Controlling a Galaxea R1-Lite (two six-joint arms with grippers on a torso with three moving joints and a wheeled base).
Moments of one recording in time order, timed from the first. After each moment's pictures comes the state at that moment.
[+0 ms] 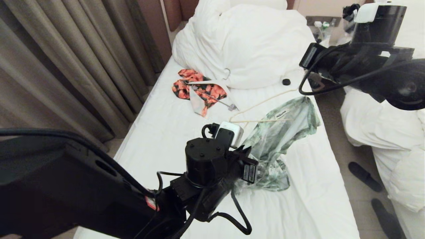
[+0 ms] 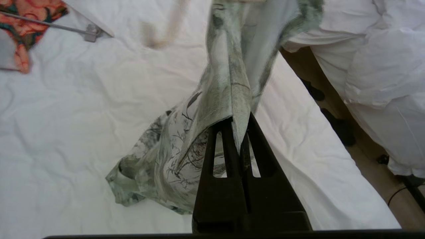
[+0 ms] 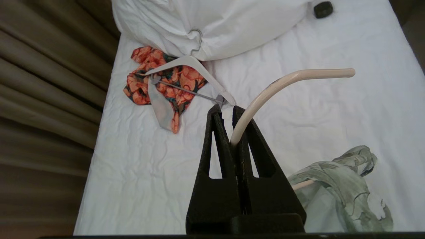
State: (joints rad) left arm -0.93 2.00 -0.83 -1.08 0.34 -0.01; right arm 0.37 1.84 -1.61 -0.27 -0.29 0.40
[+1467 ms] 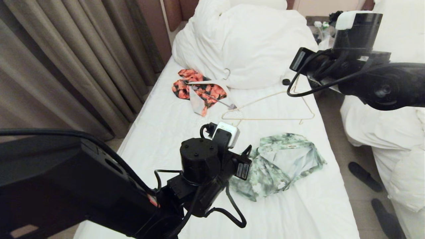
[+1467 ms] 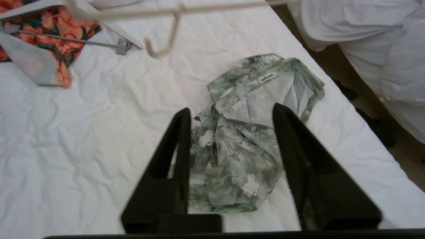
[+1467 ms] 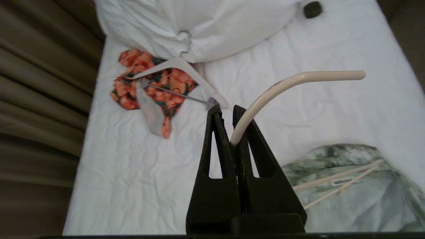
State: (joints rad) left arm -0.89 2.01 -0.81 -1.15 0.35 0.10; right arm 0.39 1.92 -1.68 -0.27 -0.36 0.39
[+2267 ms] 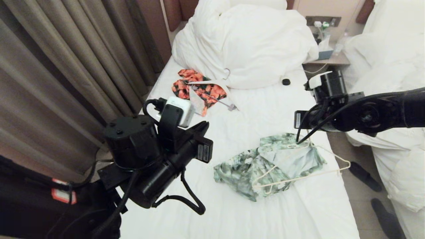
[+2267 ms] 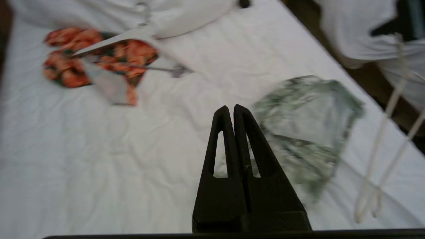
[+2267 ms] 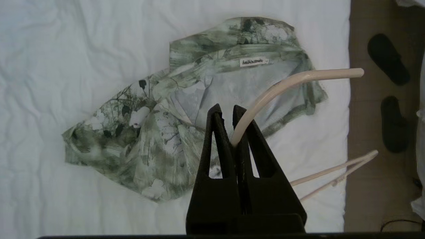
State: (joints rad) left arm -0.76 1.72 -0.66 -1.09 0.34 0.20; right arm 0.34 1.97 -1.49 0.05 -0.38 0.26
